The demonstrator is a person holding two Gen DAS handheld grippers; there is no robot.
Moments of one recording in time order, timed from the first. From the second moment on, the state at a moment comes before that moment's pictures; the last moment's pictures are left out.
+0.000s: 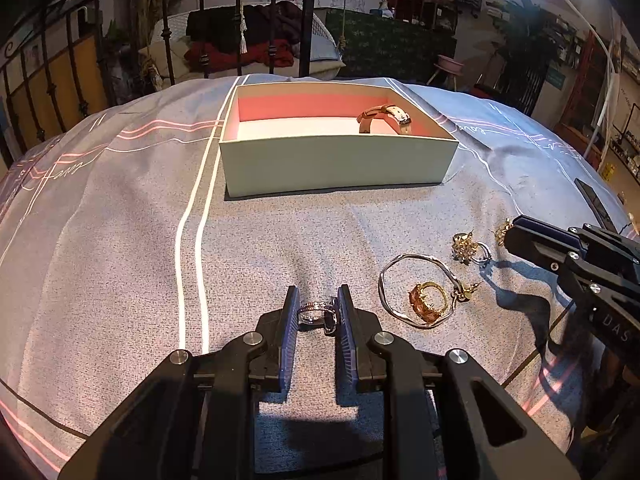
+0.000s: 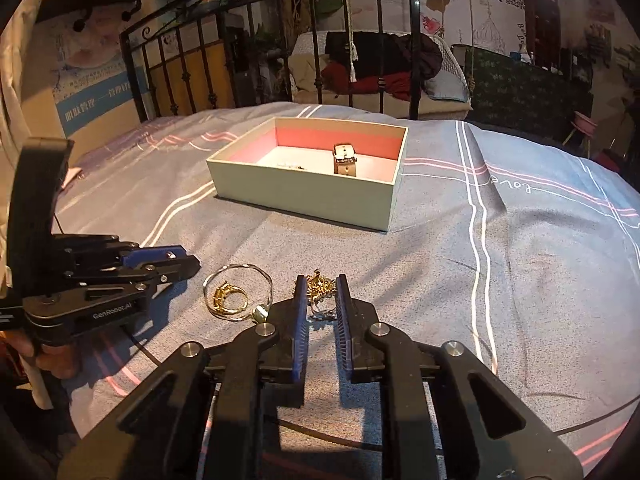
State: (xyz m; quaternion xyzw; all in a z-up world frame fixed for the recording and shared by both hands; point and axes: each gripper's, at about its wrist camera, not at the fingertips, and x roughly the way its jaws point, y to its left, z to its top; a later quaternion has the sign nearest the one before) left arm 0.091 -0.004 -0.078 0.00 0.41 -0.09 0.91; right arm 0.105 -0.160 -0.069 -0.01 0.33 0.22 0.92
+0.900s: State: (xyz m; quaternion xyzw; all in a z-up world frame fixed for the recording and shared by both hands) left arm 0.116 0.022 -0.023 -0.05 0.37 -0.12 0.92; right arm 0.119 -0.148 -0.043 0.00 0.29 0.25 0.92
